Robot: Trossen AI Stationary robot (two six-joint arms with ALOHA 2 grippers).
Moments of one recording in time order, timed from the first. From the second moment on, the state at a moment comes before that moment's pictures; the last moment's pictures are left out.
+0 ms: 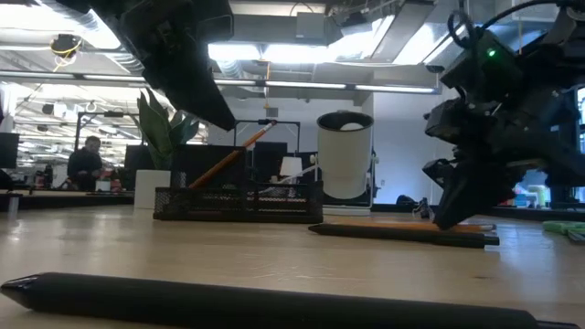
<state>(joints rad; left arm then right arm) -0.28 1.43 0.81 -0.19 -0.34 -0.40 0.09 1.46 0.32 0.24 -0.05 0.02</state>
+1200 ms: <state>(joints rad) -0.26 1.84 0.82 0.14 -0.30 -0.37 0.12 1.74 0.58 0.30 -0.01 -0.06</state>
